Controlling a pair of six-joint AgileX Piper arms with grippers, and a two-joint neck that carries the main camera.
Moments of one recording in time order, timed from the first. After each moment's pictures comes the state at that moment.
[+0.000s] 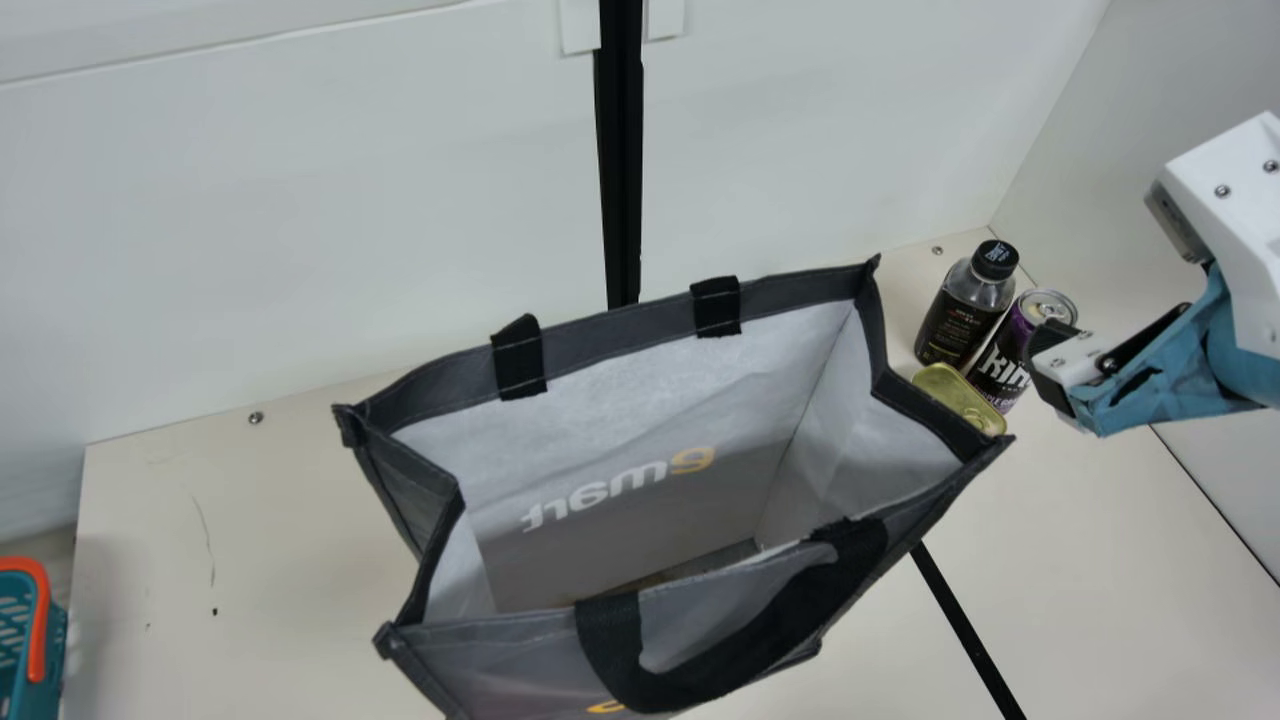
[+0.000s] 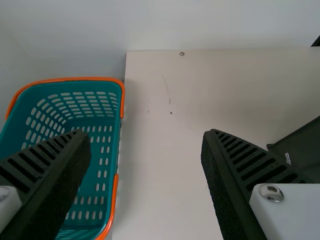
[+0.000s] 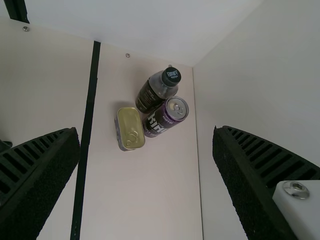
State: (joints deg) left arm -2.2 43.8 -69.2 -1.3 69.2 2.5; right arm -26.6 66.0 -93.0 4.0 69.9 -36.8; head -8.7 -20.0
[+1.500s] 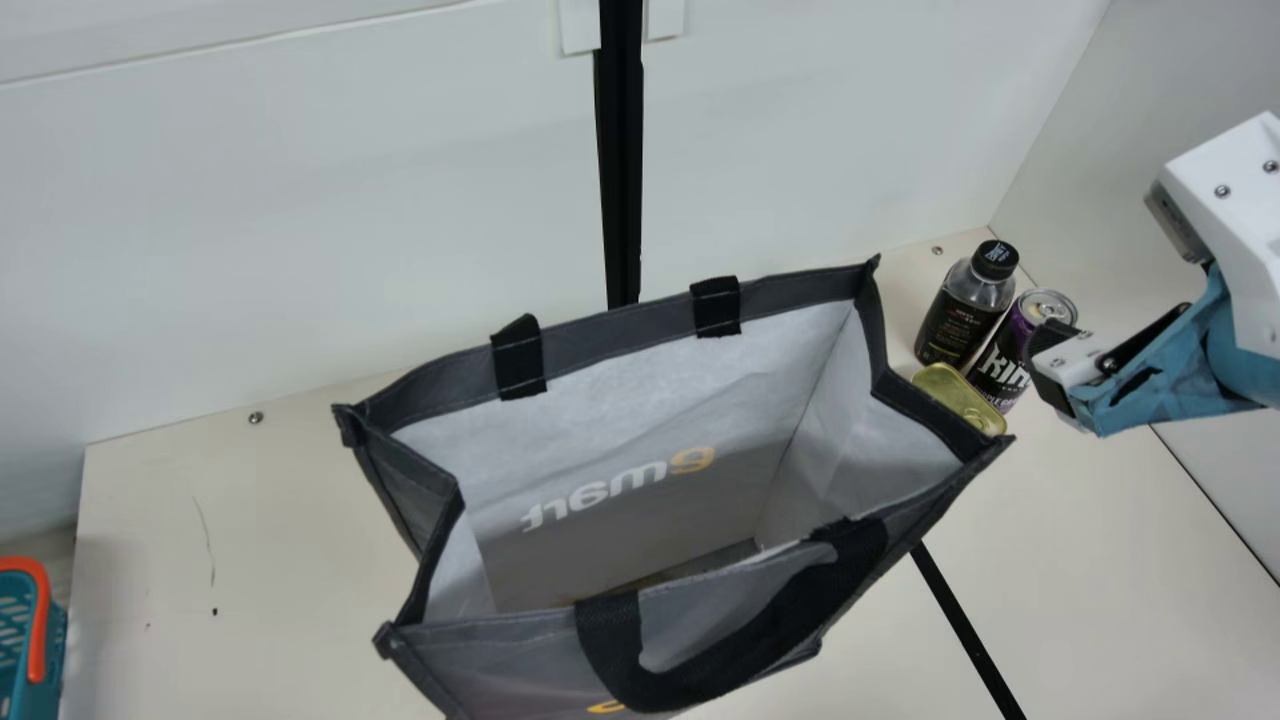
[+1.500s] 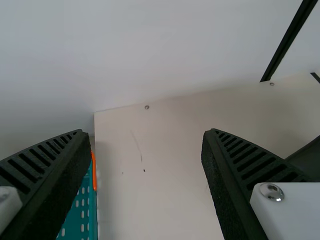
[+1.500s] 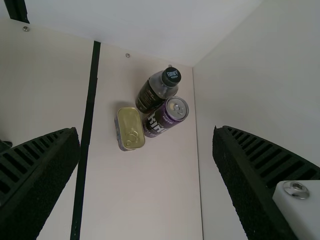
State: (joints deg) left arm -12.5 60.7 -89.0 -1.8 65.2 3.4; right arm -26.6 66.0 -93.0 4.0 69.9 -36.8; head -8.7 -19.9
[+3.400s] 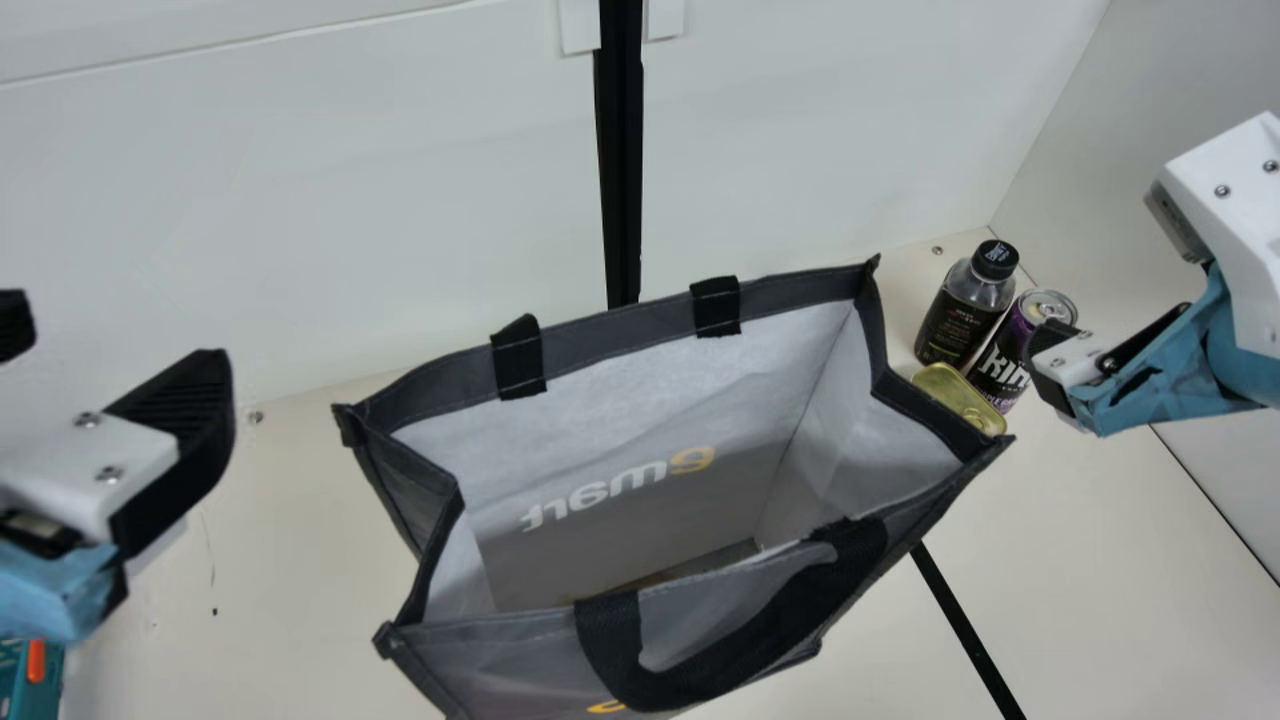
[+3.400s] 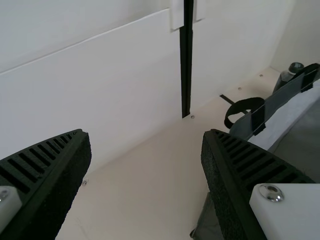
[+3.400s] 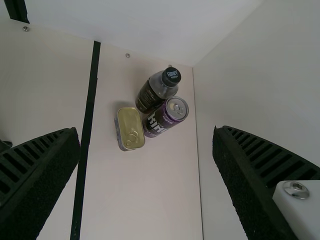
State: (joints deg) left arm -33.6 79.2 -115.2 -2.1 66.0 7.2; right arm -26.6 66.0 -93.0 4.0 69.9 -36.8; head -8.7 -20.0
